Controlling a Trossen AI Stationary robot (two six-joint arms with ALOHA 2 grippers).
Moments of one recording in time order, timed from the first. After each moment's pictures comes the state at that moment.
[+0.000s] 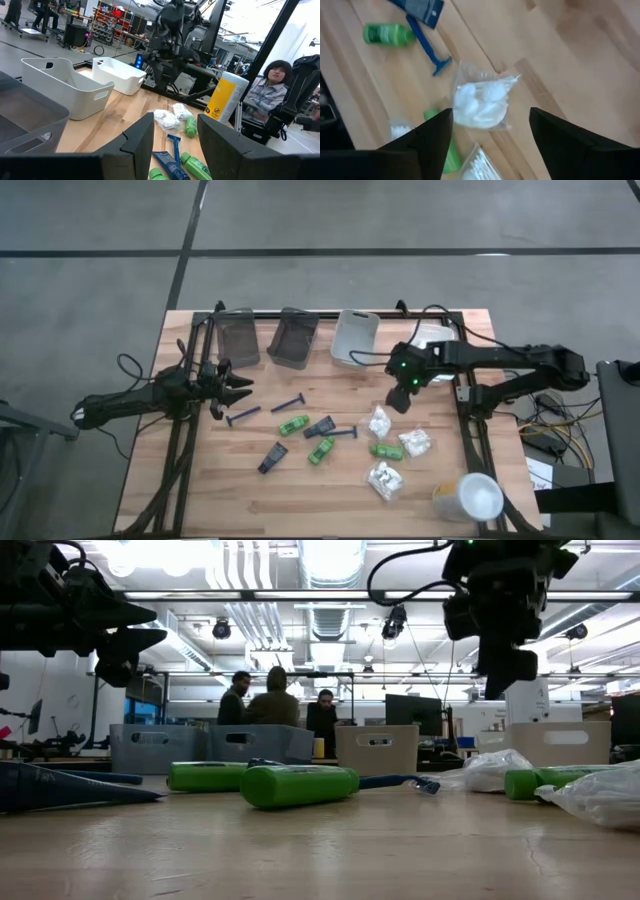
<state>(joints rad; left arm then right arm) 0.16 0.02 0.01 0.03 0.11 -0.37 -0.20 1.21 0.85 -0.77 -0.27 0.52</state>
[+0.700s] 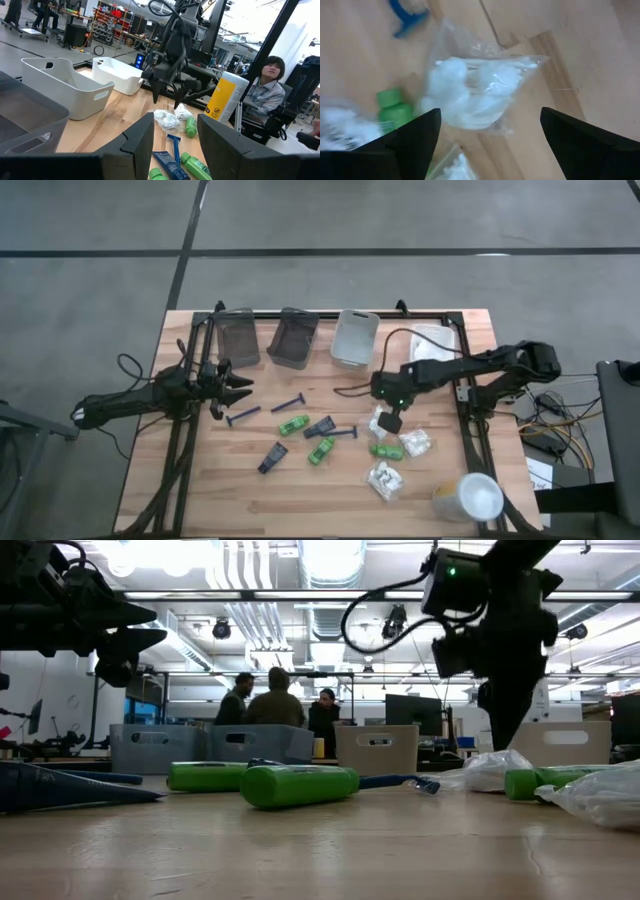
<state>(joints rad) 0.16 0.02 0.01 0.03 0.11 -0.37 -0.04 1.47 0.84 -0.71 -0.17 0.46</state>
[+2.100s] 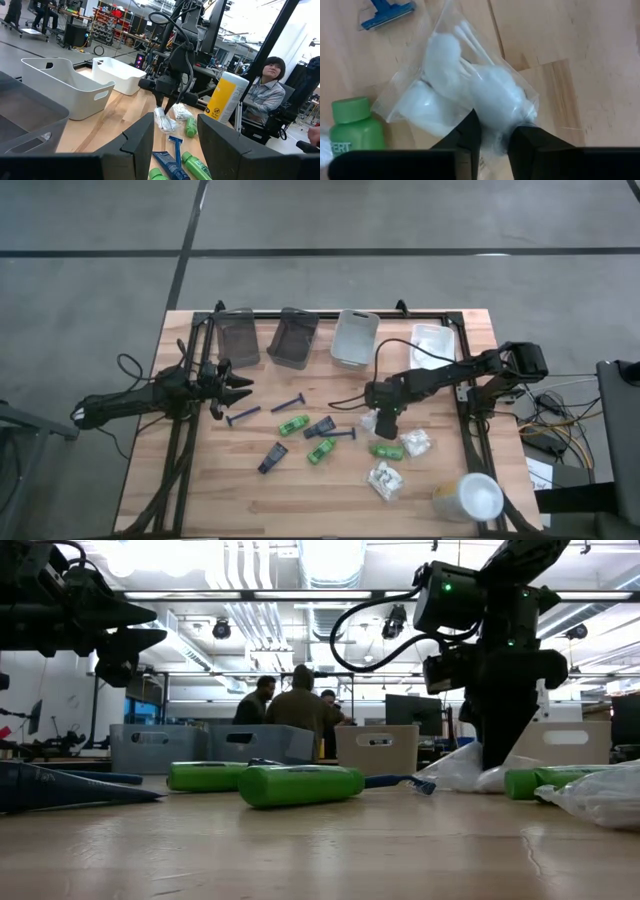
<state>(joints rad) 0.16 0.02 0.01 0.03 0.11 -0.37 0.02 1.58 0.82 -0.57 -0.08 0.34</state>
